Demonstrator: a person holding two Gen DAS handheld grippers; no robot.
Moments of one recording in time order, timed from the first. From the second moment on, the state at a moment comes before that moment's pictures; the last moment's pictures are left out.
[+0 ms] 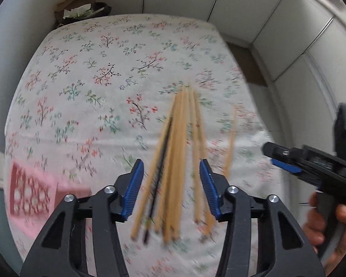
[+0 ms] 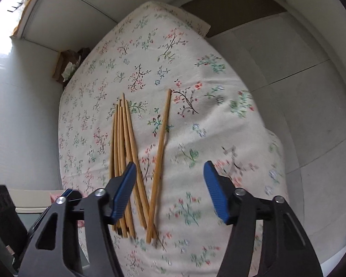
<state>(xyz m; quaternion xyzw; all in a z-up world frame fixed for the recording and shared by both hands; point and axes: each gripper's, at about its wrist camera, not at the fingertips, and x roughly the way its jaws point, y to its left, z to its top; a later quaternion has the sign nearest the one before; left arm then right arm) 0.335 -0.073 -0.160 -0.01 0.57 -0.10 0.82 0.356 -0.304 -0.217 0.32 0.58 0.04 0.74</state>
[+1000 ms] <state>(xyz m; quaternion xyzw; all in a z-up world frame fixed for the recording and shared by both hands) 0.396 -0.066 -0.228 0.06 0.61 -0.09 0.79 0.397 -0.264 -0.240 0.28 0.61 0.05 0.74</state>
